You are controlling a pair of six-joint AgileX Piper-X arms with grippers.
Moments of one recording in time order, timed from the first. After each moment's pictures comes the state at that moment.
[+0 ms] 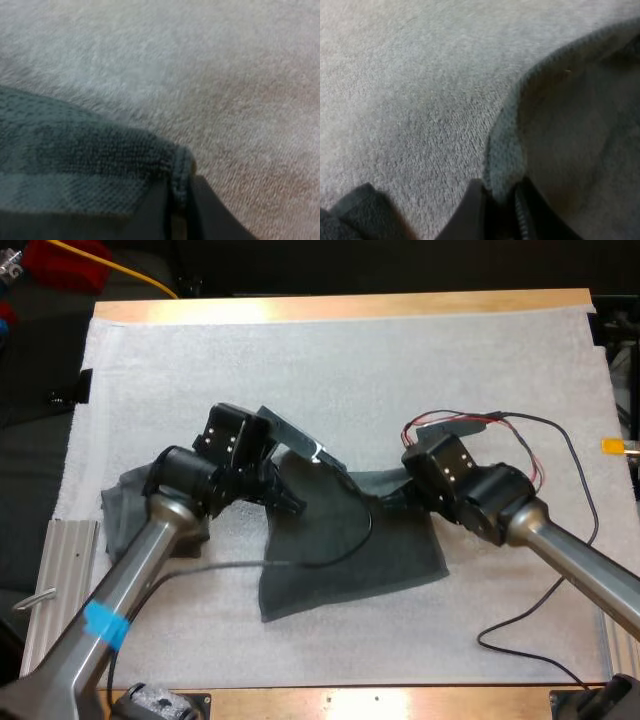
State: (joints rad) left arm -0.40 1.35 -1.12 0.95 -0.05 -1.57; right arm 0.68 1.48 -1.07 0.76 0.27 -1.52
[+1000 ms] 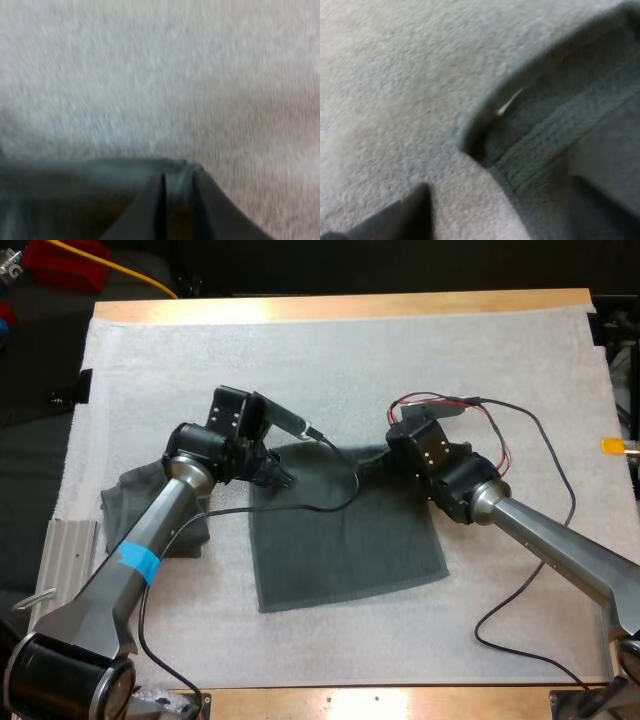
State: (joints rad) left arm -0.29 1.55 -1.12 0.80 -0.11 -1.56; right arm 0.64 1.68 -1.07 0.35 0.30 -1.52
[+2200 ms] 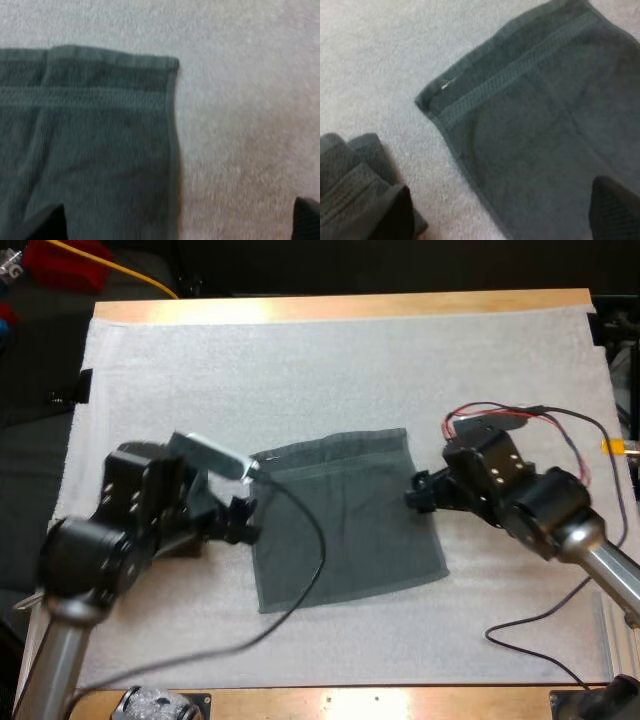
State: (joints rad) left arm -0.28 0.93 -1.12 1.17 0.10 -1.70; right arm 0.64 1.26 -1.07 0.89 0.21 -1.54
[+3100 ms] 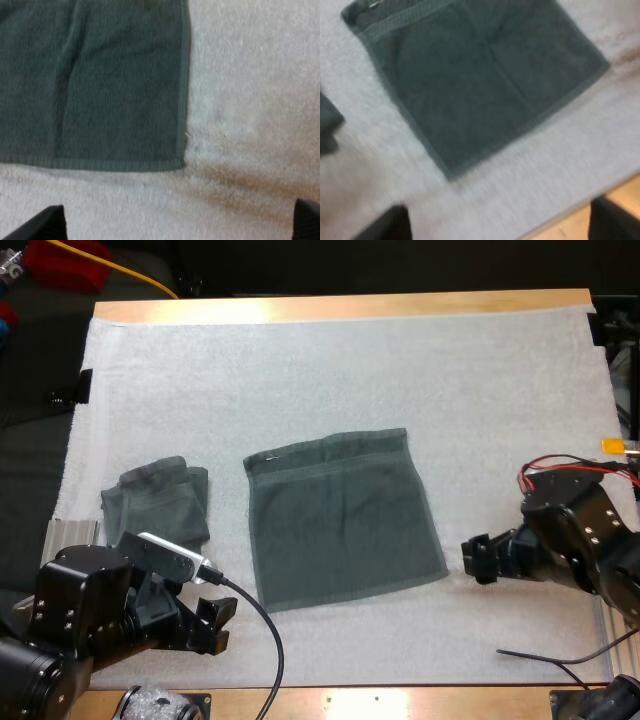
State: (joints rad) left arm -0.28 0.66 -1.12 1.54 0.28 -1.82; right arm 0.64 0.93 -1.07 1.30 0.05 -1.48
